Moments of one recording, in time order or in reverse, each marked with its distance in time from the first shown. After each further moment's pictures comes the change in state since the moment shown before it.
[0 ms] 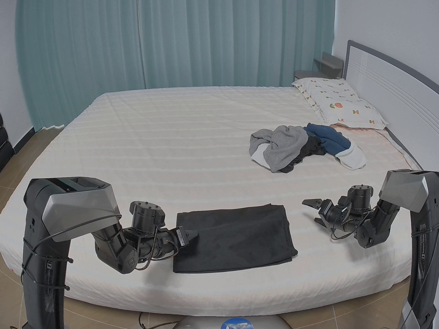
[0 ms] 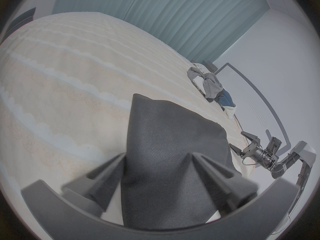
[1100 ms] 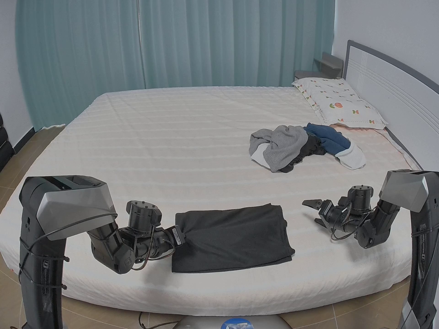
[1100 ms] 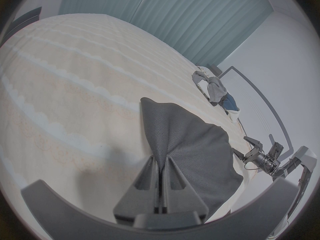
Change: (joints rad) left arm 0.014 -0.026 0.031 0.000 0.046 -0.022; right arm 0.000 -0.001 0.006 -0.001 0.002 -0.001
